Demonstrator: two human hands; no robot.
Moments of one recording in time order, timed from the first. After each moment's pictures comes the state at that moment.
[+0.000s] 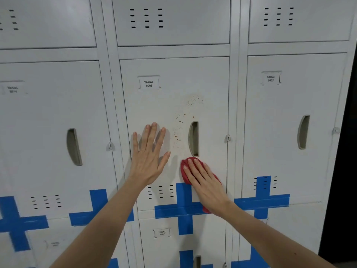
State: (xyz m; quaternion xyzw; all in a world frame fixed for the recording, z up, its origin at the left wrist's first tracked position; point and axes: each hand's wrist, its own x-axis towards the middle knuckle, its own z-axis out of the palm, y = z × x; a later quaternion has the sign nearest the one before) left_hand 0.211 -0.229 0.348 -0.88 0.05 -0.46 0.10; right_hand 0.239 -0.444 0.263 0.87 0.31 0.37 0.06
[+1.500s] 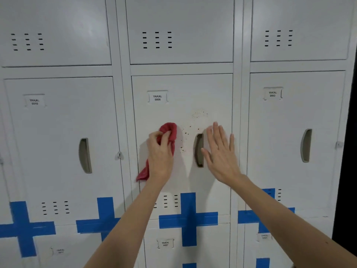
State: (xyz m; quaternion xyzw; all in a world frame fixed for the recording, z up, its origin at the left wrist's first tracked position) left_hand 0.218 -0.275 0.385 -0.79 0.03 -0.58 -0.21; right_hand 0.249 -0.464 0.376 0.87 0.20 0.43 -0.11
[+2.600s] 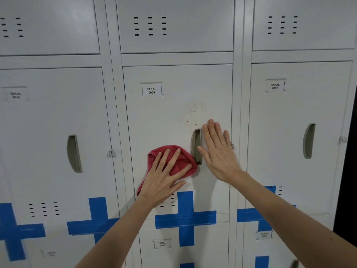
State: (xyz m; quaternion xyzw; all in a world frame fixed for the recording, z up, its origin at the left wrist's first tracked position) left_hand 0.241 -0.246 0.307 -0.83 0.18 -0.48 0.21; right_hand 0.269 -0.468 0.369 0.87 0.24 0.41 -0.09
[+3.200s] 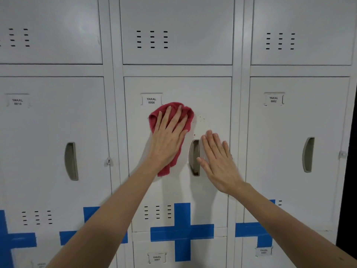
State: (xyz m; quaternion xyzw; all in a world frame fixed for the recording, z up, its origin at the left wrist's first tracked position) left_hand 0.247 -0.282 0.442 -0.82 0.14 -0.54 0.09; right_hand 0.266 -0.477 0.374 0.88 0.27 0.39 -0.09
